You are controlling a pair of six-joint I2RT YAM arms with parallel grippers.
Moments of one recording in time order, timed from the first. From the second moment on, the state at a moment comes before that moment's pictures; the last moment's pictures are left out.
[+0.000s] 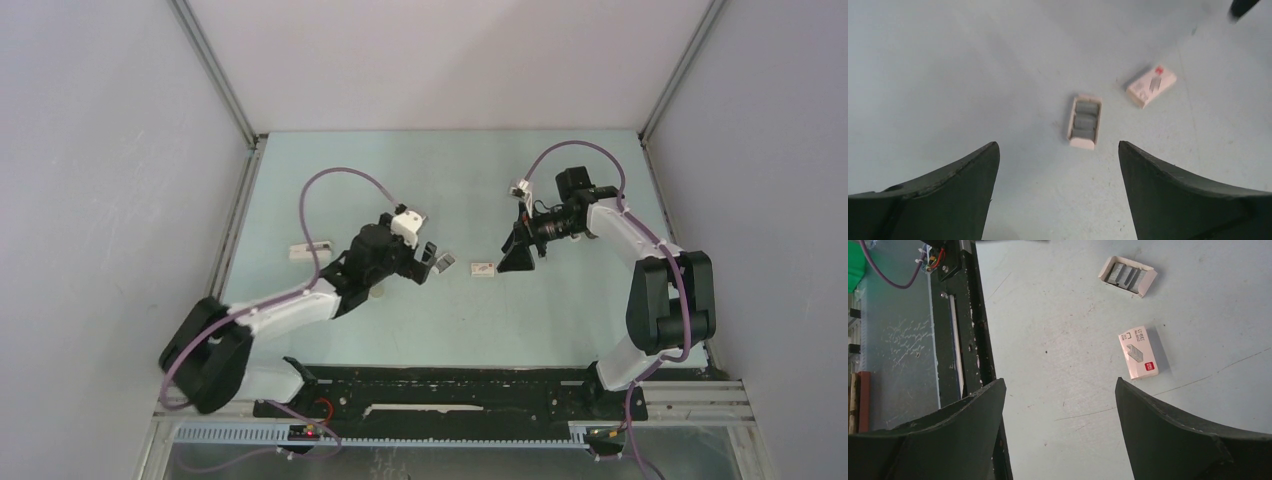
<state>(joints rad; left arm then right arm) -0.69 1.38 0.65 0.26 0.00 -0.01 0.16 1.63 1.17 -0.82 -1.08 -0.69</state>
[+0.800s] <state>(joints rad) -0.72 1.17 0.38 0.53 -0.09 0.06 0.34 1.82 1.39 -0.72 -0.83 -0.35</state>
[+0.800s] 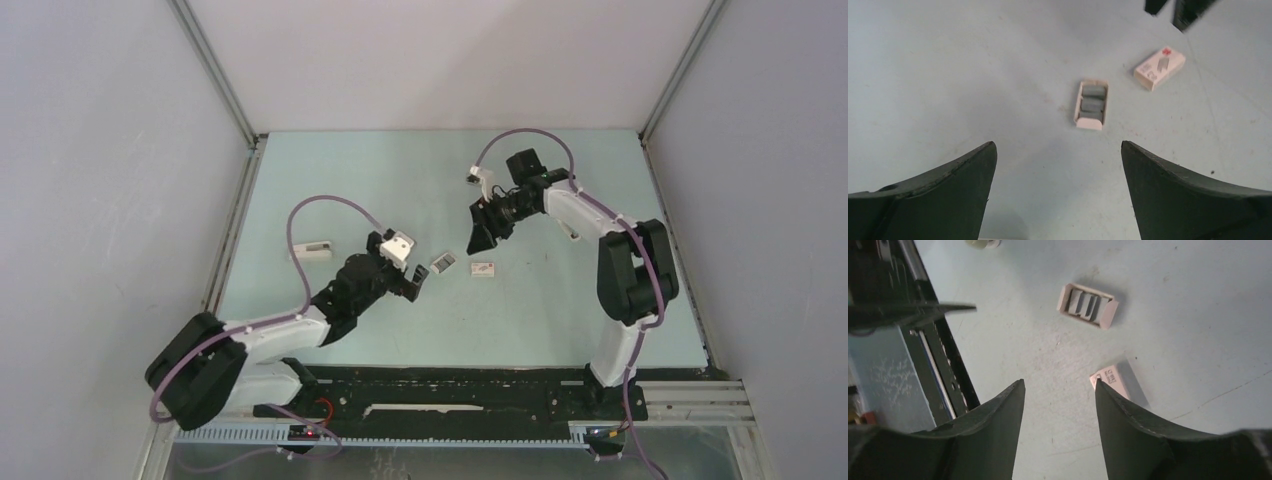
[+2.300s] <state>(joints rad) -0.75 1.80 0.65 0.67 0.03 0.15 0.46 2.23 1.66 -0.72 -0.59 -0.04</state>
